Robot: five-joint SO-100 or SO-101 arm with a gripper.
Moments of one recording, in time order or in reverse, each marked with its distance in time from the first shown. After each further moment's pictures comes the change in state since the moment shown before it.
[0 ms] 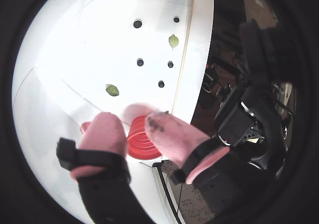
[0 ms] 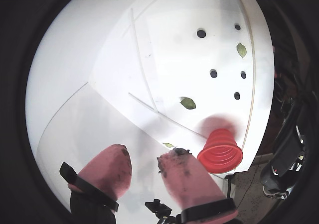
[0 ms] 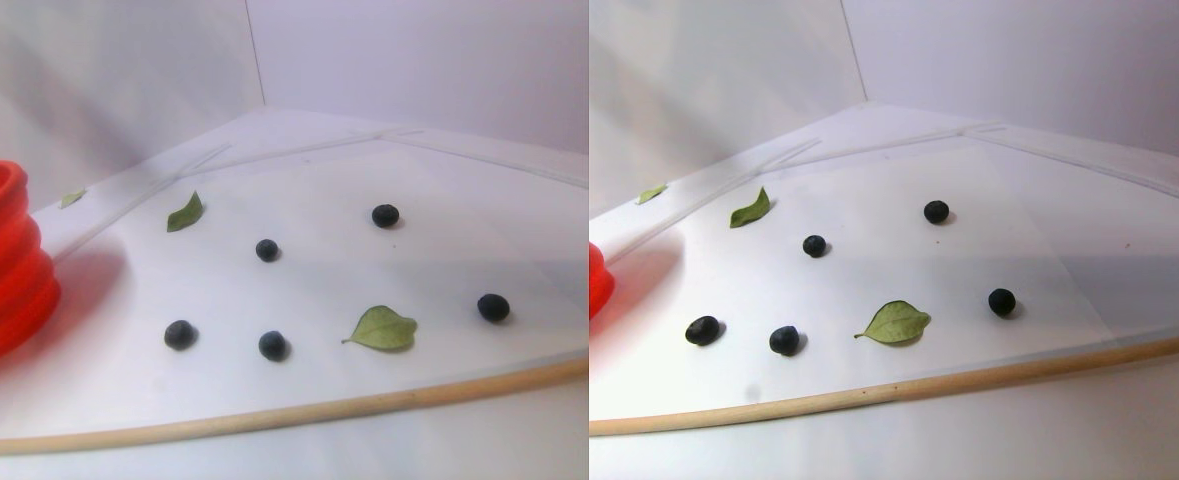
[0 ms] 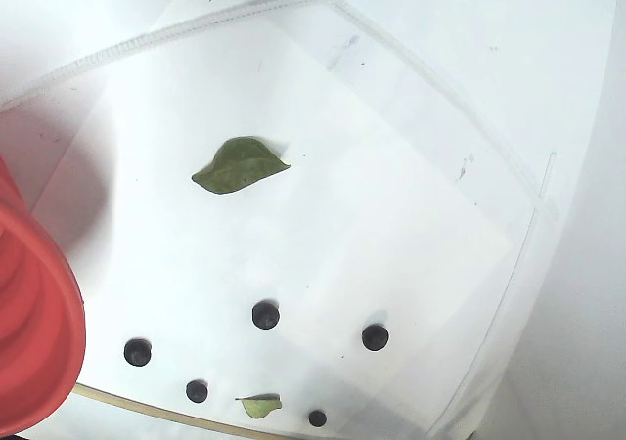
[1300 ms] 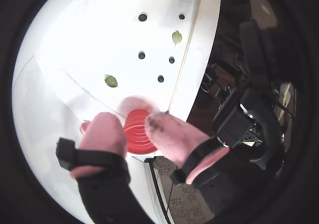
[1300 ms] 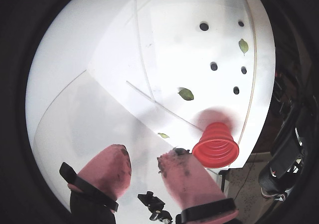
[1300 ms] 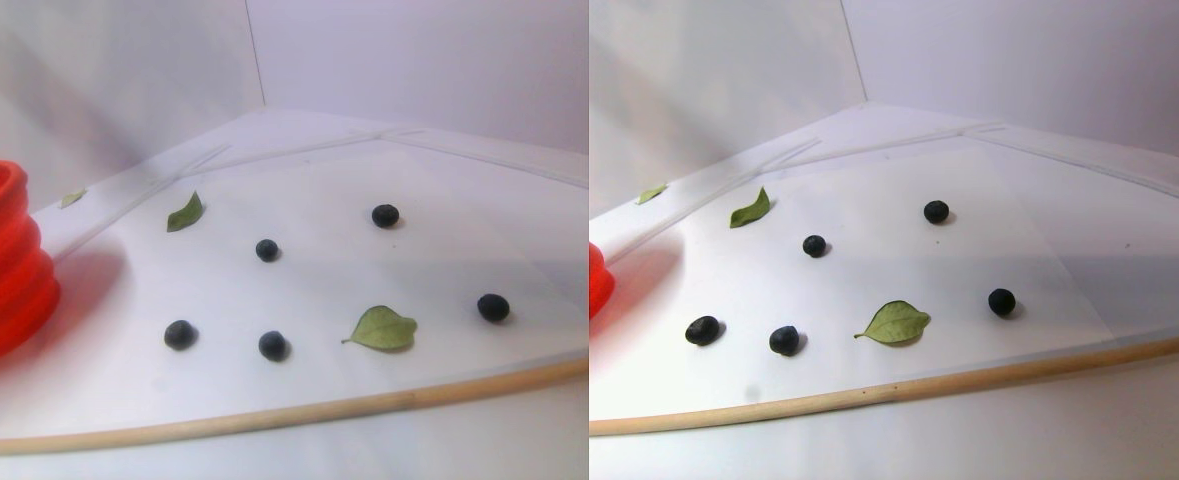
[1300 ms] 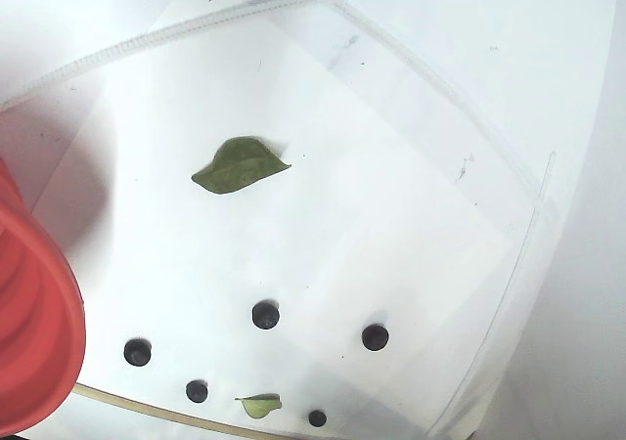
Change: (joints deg) arm -5.1 0.0 0.0 -0.6 -1.5
